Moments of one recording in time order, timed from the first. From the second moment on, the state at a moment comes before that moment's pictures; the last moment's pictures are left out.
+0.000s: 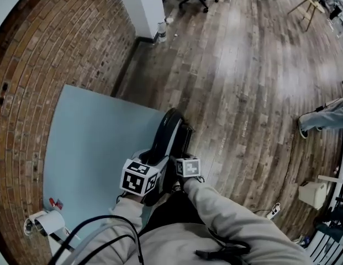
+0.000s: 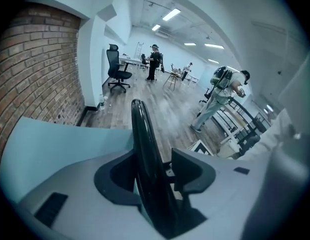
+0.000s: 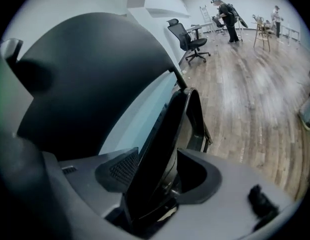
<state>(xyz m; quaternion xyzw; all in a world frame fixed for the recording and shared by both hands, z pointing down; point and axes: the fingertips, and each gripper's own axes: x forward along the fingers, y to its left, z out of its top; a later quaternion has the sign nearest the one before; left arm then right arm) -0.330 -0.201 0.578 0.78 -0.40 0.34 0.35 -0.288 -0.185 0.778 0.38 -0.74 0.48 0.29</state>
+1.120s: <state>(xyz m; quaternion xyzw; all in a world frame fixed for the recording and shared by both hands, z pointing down) -0.278 -0.192 0.578 0.77 -0.35 0.32 0.42 -0.248 -0.170 0.799 0.40 -0.65 0.59 0.27</state>
